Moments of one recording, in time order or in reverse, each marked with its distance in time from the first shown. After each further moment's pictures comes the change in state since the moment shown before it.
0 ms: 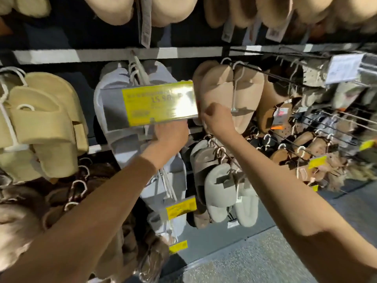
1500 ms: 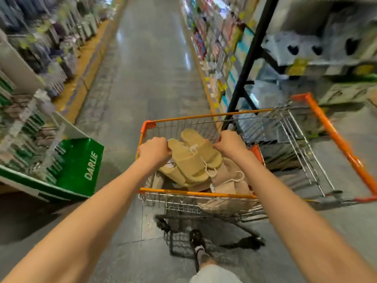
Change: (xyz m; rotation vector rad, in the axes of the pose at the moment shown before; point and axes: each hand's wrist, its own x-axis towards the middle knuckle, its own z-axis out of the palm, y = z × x) left_hand -0.746 0.433 -0.060 -0.219 -0.379 2.762; right_hand -0.902 -0.048 -0.141 -0.139 1.393 2.622
